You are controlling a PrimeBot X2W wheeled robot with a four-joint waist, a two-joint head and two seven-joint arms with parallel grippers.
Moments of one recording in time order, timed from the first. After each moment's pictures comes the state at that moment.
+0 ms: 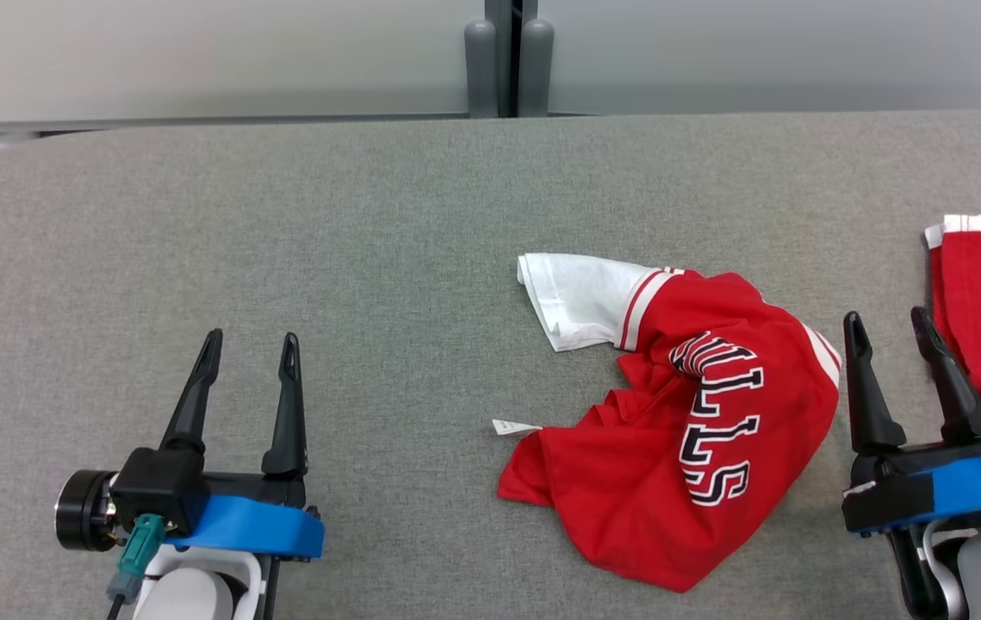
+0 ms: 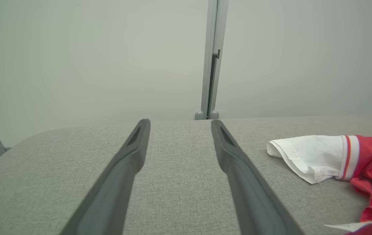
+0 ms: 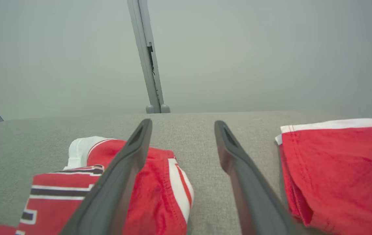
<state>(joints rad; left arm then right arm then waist) -0.14 0.18 -0.23 0.14 -0.24 0.04 -0.26 -0.18 -0.19 -0.02 0.21 0.27 0.13 -0.26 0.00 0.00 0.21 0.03</state>
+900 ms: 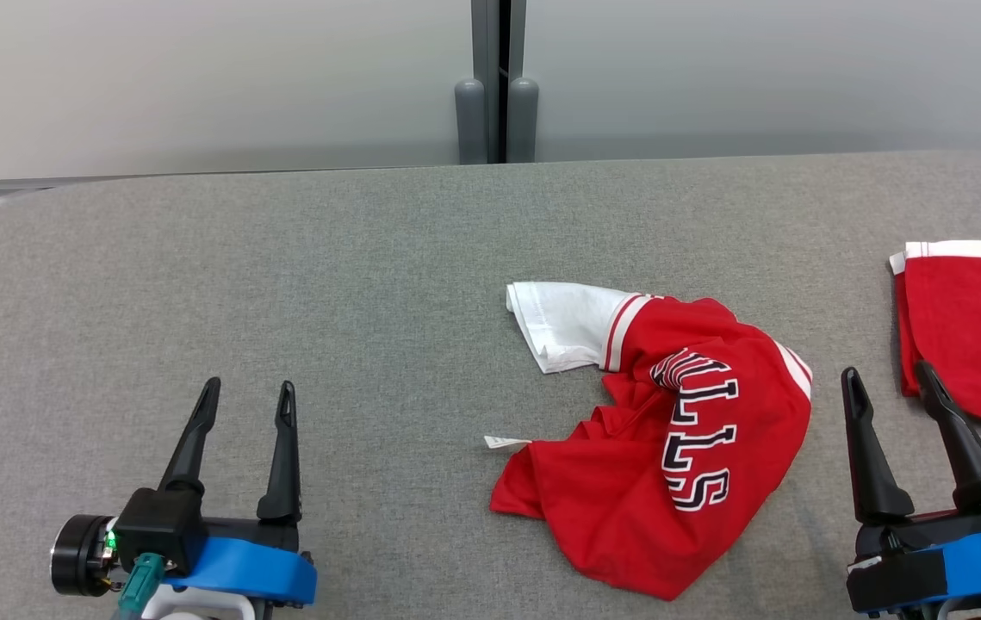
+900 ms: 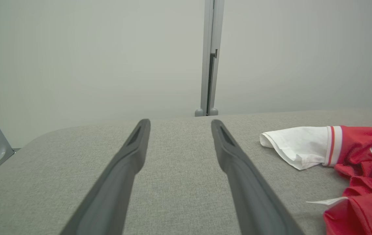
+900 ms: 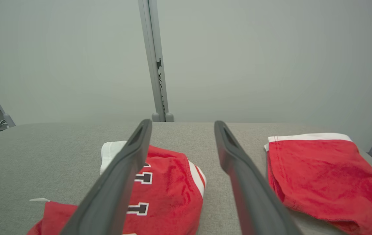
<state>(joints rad) -0.05 0.22 -0.24 0.11 -0.24 0.06 -0.24 0.06 -0.08 -0.08 -0.20 0.18 0.13 -0.05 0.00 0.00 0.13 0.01</state>
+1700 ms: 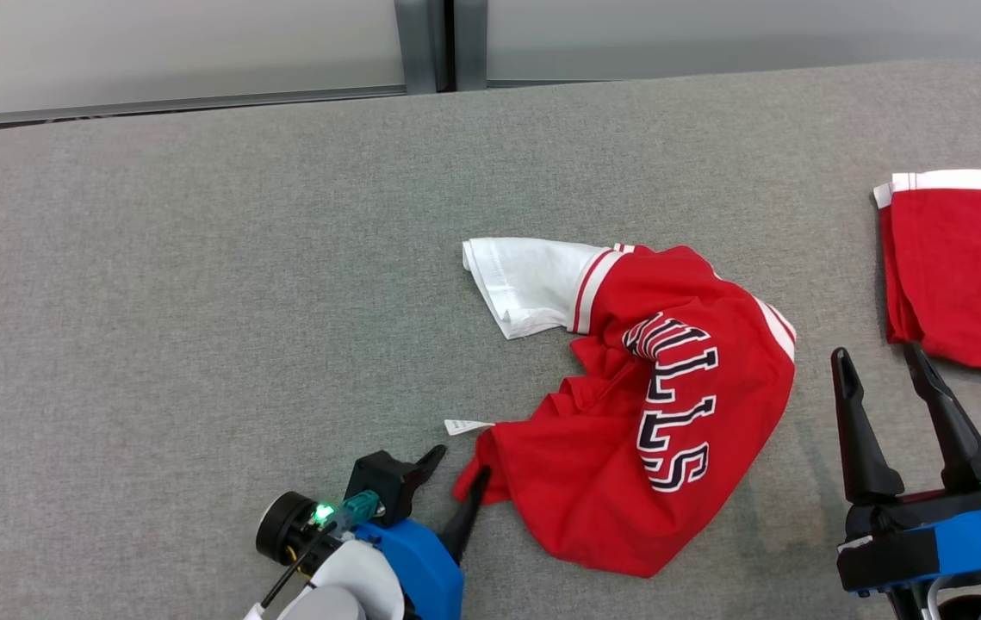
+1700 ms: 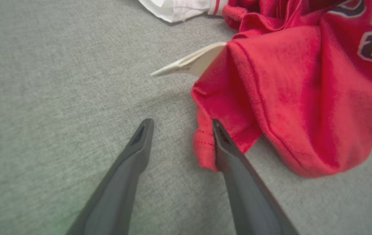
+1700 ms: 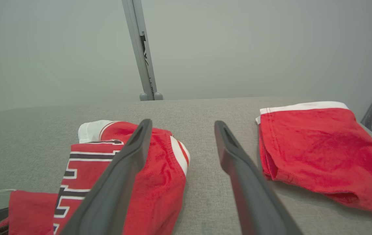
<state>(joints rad) -0.24 0.13 -0.58 0.44 -0.33 -0.12 0.02 0.02 -0.08 -0.06 -0.18 0.20 0.13 -0.04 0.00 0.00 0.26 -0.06</state>
